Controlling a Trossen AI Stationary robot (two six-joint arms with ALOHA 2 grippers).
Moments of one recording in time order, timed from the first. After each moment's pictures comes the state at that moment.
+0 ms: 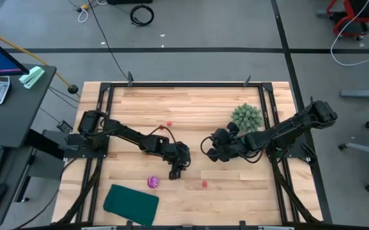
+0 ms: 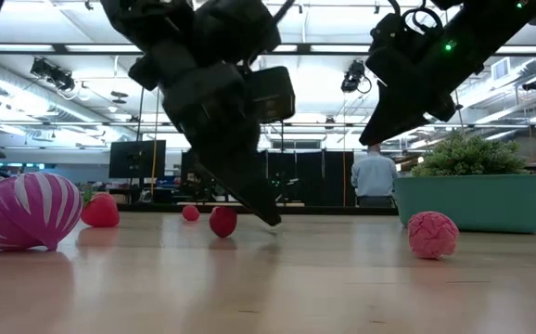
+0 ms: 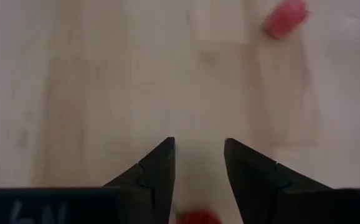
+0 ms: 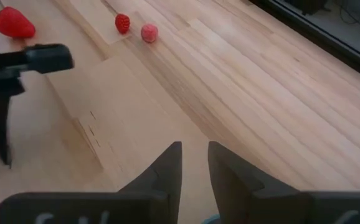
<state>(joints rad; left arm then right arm) -0.17 1.92 1.07 -0.02 0.12 -0.22 0.30 1.45 0.78 -0.30 0.74 0.73</state>
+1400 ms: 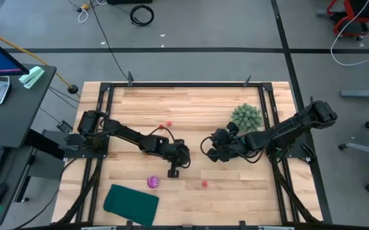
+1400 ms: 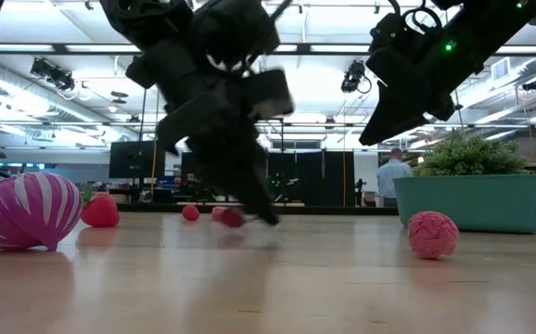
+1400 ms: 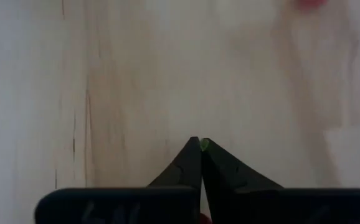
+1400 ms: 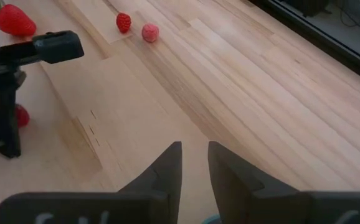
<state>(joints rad) -0.18 1.92 1.07 -0.04 0.01 -0.04 0.30 1.45 0.78 -0.30 0.74 0.71</state>
